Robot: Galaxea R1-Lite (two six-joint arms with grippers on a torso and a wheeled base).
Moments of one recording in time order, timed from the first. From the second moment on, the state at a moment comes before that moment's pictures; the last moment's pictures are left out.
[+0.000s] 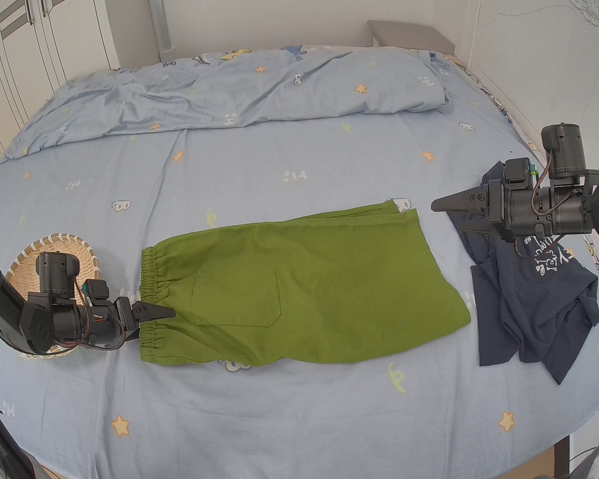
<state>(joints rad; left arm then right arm) 0.11 1.92 -0.62 -0.56 -0.67 -0.38 0.18 1.74 -1.21 0.01 0.59 0.33</state>
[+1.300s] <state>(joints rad) 0.10 2.05 -0.73 -0.60 -0.75 -0.52 0.17 1.79 -1.22 -0.01 0.59 0.33</state>
